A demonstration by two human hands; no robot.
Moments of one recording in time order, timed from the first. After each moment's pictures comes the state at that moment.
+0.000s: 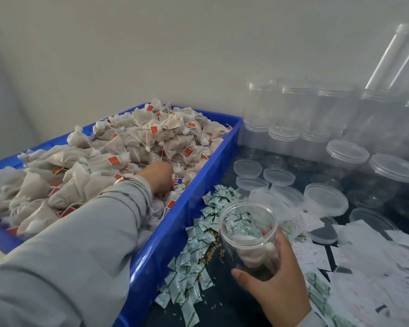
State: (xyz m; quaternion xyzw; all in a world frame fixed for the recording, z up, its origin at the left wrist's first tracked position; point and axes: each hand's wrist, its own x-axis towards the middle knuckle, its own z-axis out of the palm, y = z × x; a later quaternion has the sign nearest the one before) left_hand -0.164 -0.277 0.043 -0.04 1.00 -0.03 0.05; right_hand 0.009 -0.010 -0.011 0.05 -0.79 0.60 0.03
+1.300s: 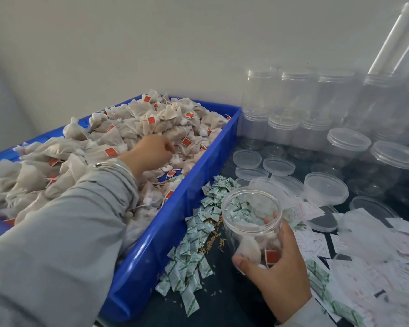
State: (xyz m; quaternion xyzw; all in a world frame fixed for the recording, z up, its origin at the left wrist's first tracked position) left_hand -0.147 -0.276 0.084 -0.04 0.98 0.19 -0.05; right_hand 0.013 -0.007 -0.020 0.04 -0.77 0.64 0.04
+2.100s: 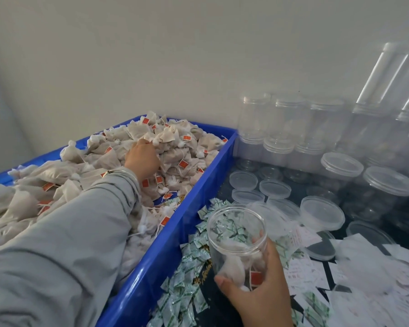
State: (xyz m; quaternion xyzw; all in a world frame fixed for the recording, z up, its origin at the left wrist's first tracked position) left_hand -0.203 -0.305 0.077 -0.12 0.97 0.11 -0.16; right_hand 0.004 -0.034 -0.012 0.01 -0.74 0.67 0.07
